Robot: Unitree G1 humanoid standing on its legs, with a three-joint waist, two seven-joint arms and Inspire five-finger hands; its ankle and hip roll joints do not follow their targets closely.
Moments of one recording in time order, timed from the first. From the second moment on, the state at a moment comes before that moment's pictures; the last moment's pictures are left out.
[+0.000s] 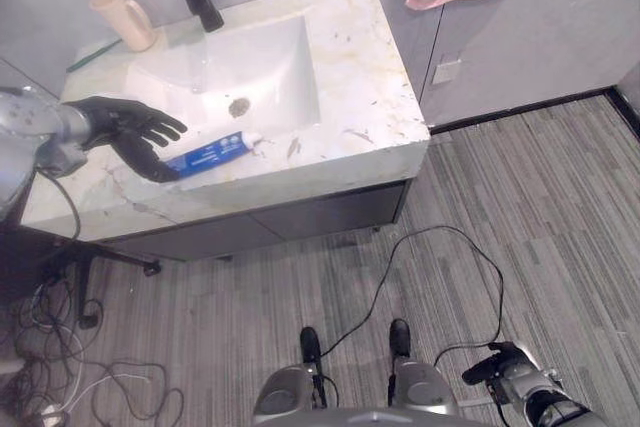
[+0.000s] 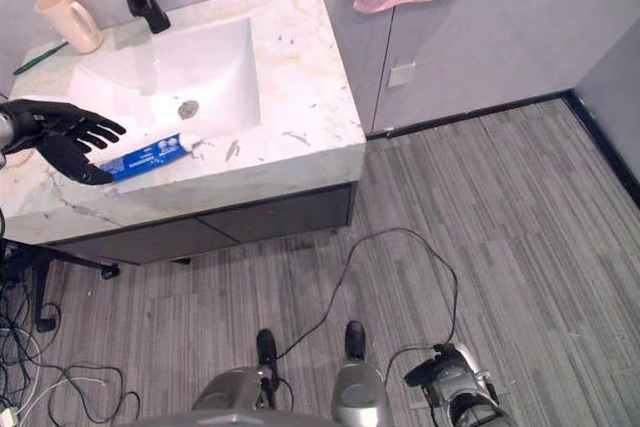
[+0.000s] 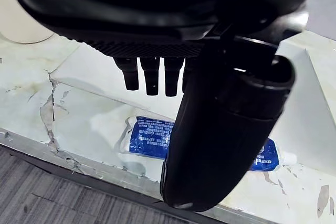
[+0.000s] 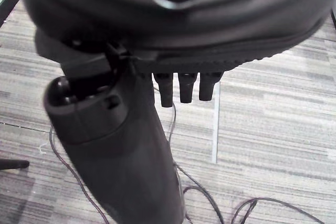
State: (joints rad) left arm -0.79 1.32 -0.40 0.27 -0.19 0.40 -0.70; right arm -0.15 -0.45 0.28 1.13 0.07 0.23 -0.20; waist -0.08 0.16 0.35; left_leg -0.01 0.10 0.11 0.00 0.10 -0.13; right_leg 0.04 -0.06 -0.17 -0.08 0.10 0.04
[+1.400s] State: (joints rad) left arm -0.49 1.35 -0.18 0.13 -0.19 0.42 -0.73; right arm -0.12 -0.50 0.21 1.02 0.05 0.16 -0.33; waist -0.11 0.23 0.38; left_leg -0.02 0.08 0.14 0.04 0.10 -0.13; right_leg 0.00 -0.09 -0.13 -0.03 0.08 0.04
